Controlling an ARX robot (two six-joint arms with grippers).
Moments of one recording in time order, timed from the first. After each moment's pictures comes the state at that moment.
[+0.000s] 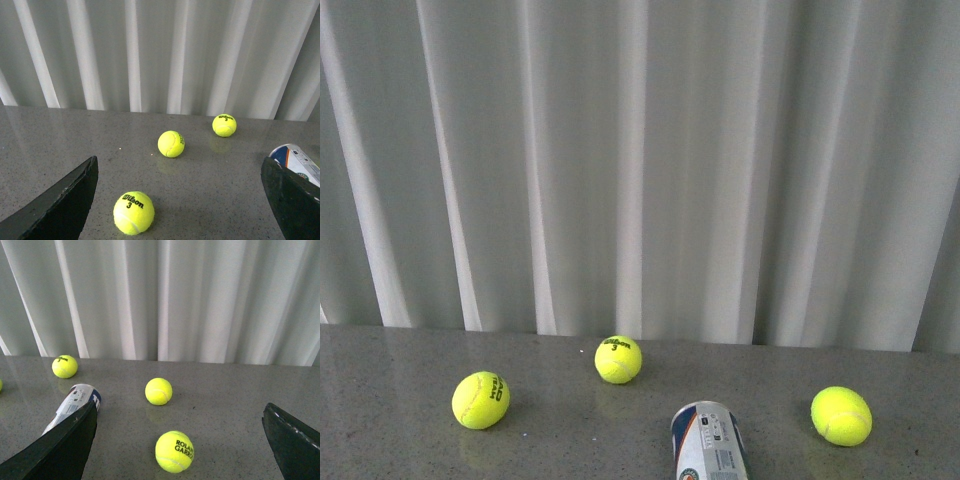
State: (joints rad) left arm 0.00 0.00 0.02 0.00 0.00 0.00; right arm 0.00 0.00 0.00 0.00 0.00 0.00
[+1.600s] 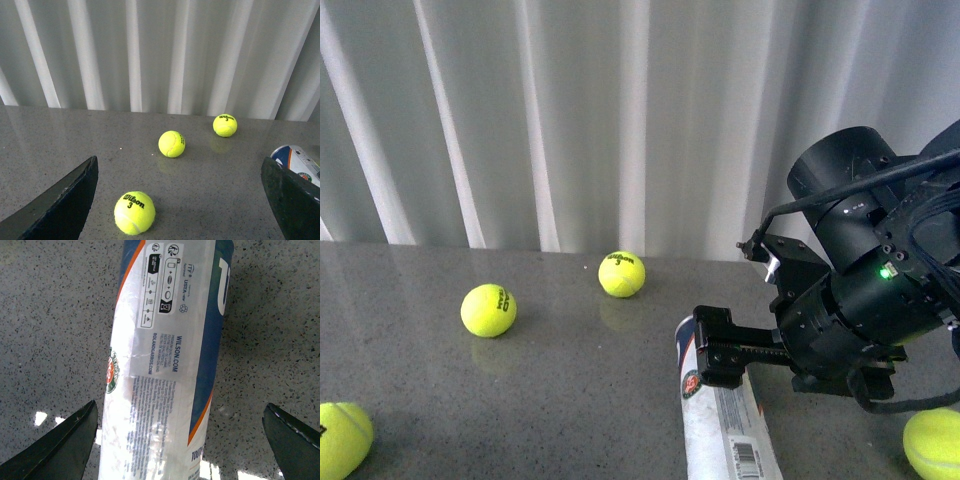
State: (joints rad) left arm 0.00 0.00 0.02 0.00 0.00 0.00; right arm 0.32 2.00 1.15 -0.19 -0.12 0.27
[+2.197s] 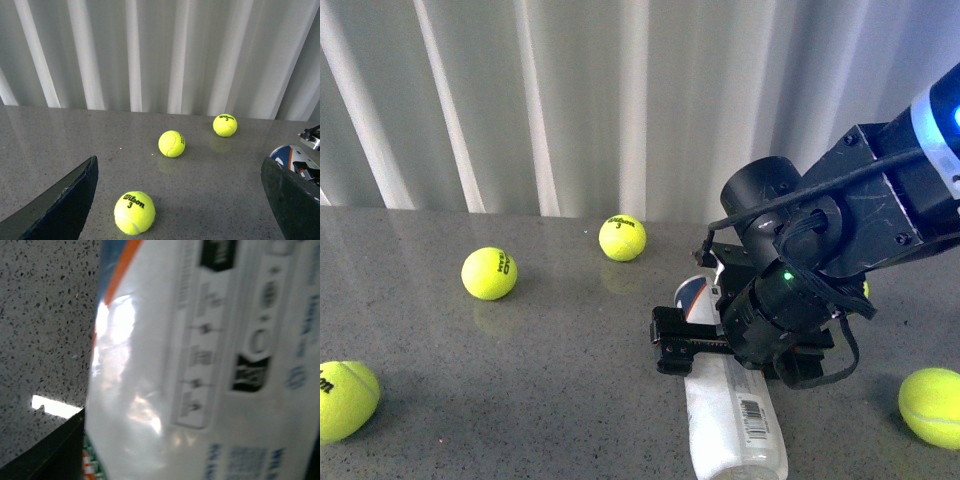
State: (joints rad) left arm 0.00 0.00 0.02 0.00 0.00 0.00; right arm 0.36 2.27 1.35 -0.21 -0.12 0.28
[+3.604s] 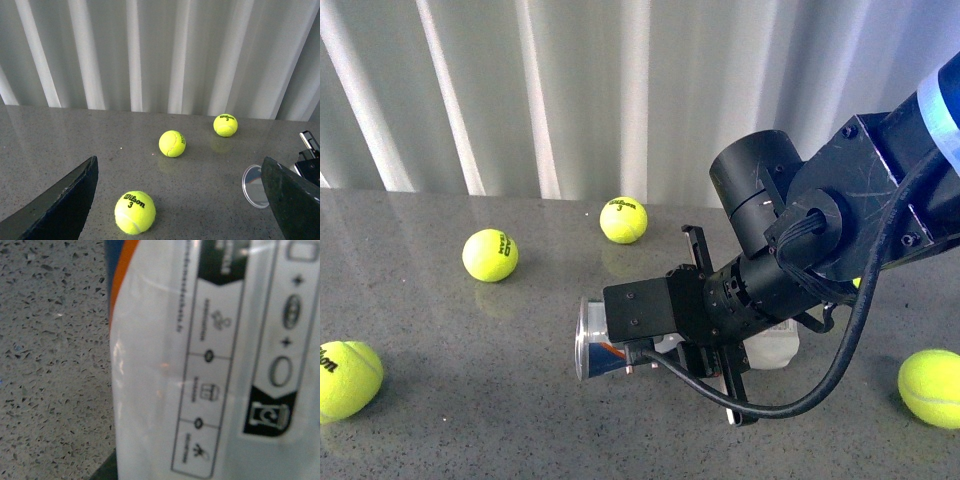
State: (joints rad) left arm 0.00 0.00 0.02 0.00 0.00 0.00; right arm 0.40 2.24 1.28 -0.04 -0.32 -1.38
